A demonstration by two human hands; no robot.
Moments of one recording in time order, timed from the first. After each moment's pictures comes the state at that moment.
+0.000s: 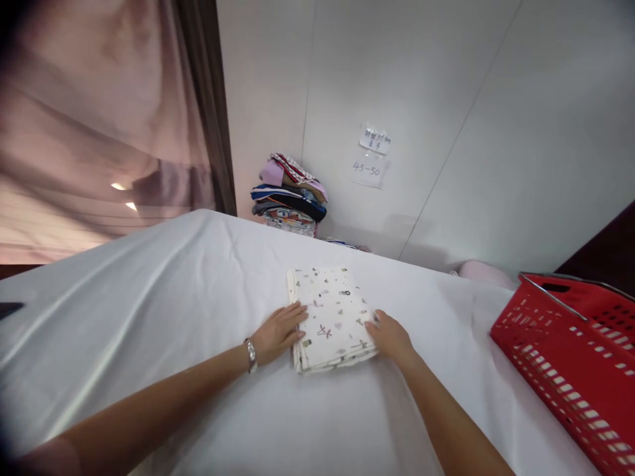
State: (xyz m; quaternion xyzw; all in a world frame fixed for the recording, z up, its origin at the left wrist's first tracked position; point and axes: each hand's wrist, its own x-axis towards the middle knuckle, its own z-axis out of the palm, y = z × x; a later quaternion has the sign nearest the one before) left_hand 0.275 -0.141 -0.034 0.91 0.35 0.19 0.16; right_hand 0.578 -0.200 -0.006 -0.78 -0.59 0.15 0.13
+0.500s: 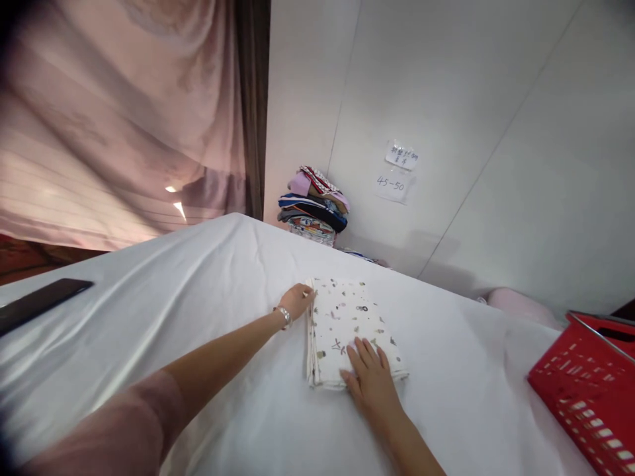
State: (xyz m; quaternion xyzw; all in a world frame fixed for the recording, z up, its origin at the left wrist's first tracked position) left_hand 0.292 -0.070 -0.013 0.72 0.60 0.24 0.25; right_hand 0.512 -0.236 -0.040 -0.59 -0.80 -0.01 0.10
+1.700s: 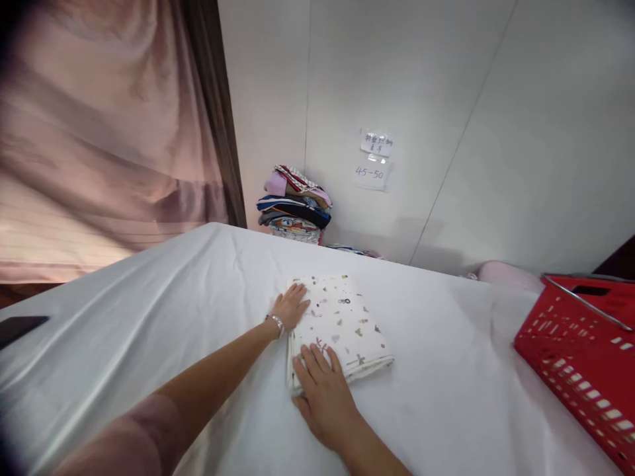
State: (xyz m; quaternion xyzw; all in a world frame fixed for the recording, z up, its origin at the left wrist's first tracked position) left_hand 0.325 -0.071 -0.036 0.81 0.56 0.12 0.15; right_hand 0.459 -0.248 -0.041 -0.48 -0.87 0.03 0.14
